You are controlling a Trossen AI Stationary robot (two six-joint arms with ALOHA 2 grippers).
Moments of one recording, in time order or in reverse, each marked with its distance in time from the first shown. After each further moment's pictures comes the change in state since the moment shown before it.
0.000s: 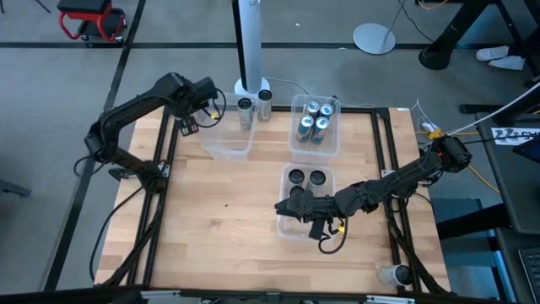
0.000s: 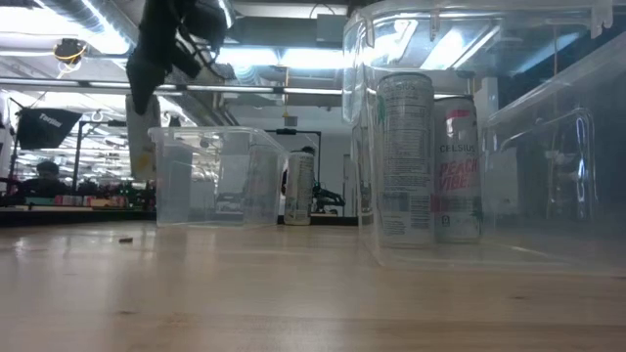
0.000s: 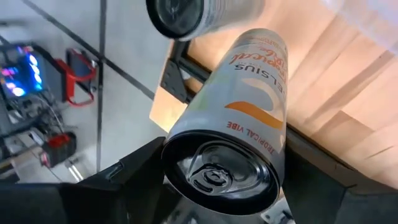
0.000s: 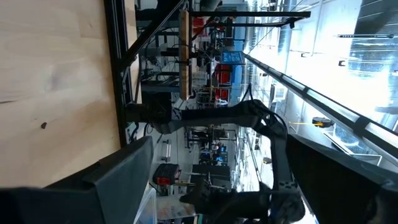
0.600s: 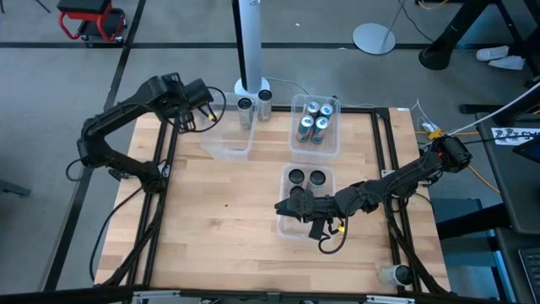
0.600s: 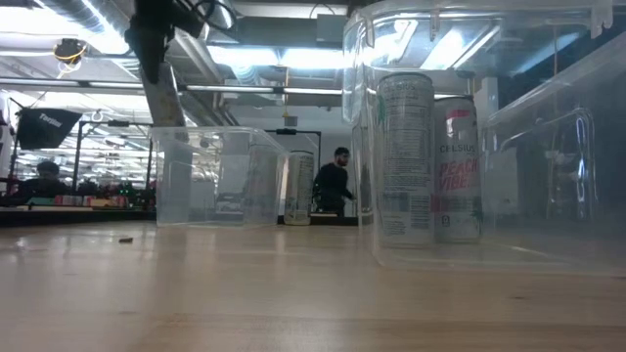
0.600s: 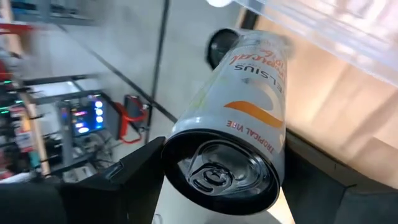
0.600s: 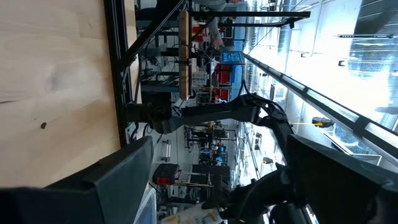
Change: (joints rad) left arm -0.154 -0.096 0.109 -0.002 -0.154 0.033; right arm 0.000 0.000 0.000 0.001 0.001 -0.001
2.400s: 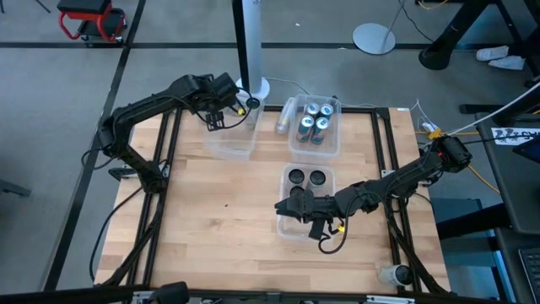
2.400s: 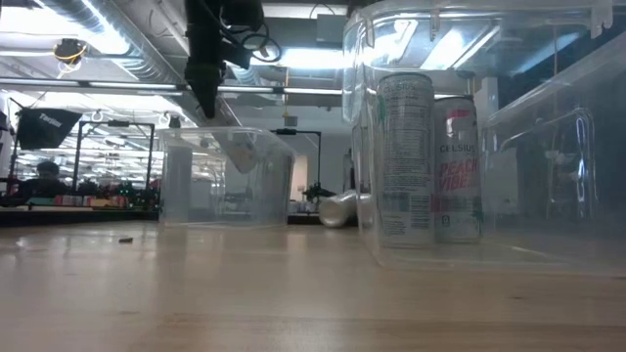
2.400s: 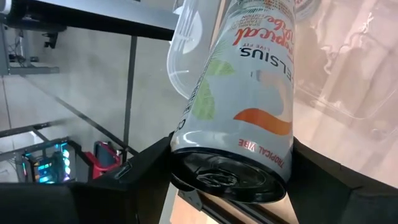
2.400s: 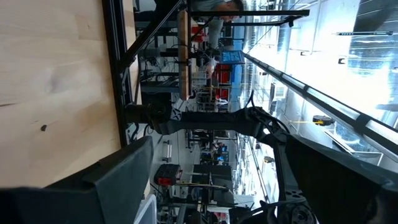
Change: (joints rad) left arm 0.037 0.214 0.001 0.345 0.214 0.162; right arm 0.000 0.000 0.000 0.003 0.000 0.014
